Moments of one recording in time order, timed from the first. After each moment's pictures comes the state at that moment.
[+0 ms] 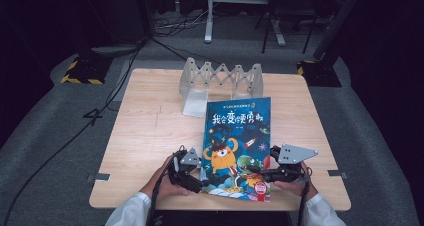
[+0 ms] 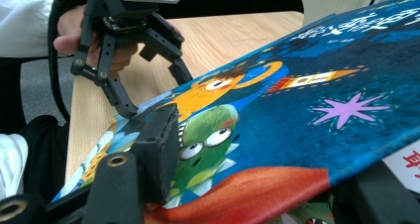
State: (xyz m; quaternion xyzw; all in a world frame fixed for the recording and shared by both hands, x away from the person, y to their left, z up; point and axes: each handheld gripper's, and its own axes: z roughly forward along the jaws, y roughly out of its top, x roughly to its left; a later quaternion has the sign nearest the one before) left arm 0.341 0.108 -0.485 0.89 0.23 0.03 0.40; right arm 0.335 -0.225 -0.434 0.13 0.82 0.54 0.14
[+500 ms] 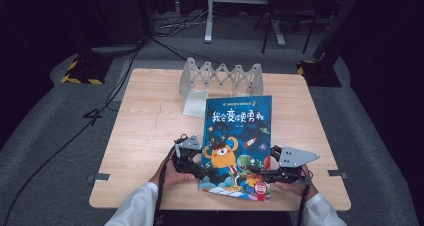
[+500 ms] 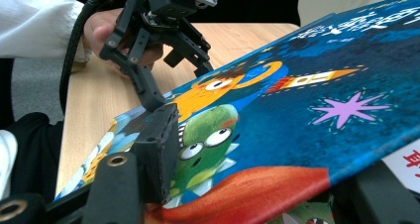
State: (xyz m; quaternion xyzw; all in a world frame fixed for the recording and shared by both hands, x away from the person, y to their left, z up) left arm 0.375 0.107 -0.484 0.85 0.25 -0.02 0.47; right arm 0.330 -0.224 -0.431 0.11 0.82 0.54 0.17
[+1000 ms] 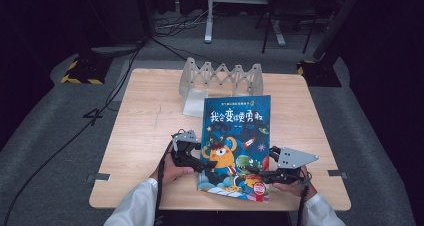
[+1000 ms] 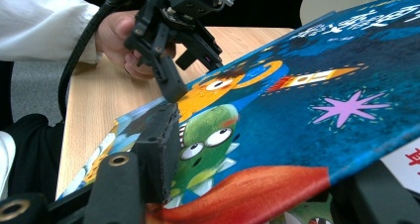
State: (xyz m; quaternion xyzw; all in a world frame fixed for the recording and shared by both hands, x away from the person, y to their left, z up) left arm 0.392 0.112 -0.483 0.82 0.26 -0.06 0.50; right arm 0.328 -0.220 -0.431 0.10 0.82 0.54 0.17
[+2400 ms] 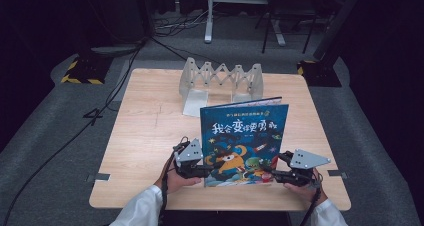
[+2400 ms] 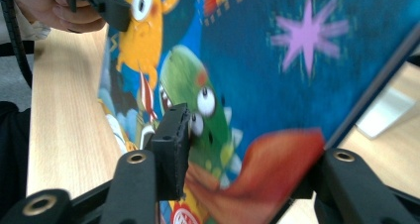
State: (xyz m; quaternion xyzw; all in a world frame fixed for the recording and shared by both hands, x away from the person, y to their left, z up) left arm 0.337 0.093 -0.449 0.82 0.16 0.08 0.54; right arm 0.328 -0.262 -0.454 0.18 0.81 0.53 0.17
